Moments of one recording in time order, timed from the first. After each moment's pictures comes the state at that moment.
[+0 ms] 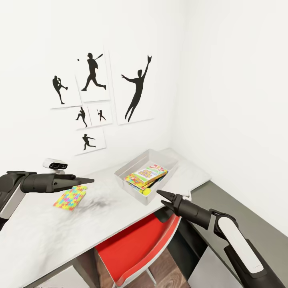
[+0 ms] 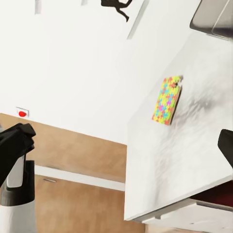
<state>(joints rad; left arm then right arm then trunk) -0.71 0.55 -0.11 -1.34 0.56 1.04 -1.57 -0.35 -0.19 0.22 -1.54 -1.41 0.78 0.11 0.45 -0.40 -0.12</state>
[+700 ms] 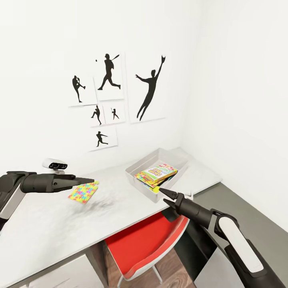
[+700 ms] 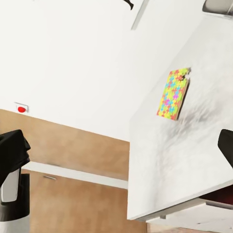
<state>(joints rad) -0.71 0.55 -0.11 -1.34 0.56 1.04 -1.57 -0.35 -0.19 0.20 -1.52 -1.41 0.74 0.11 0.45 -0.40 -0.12</state>
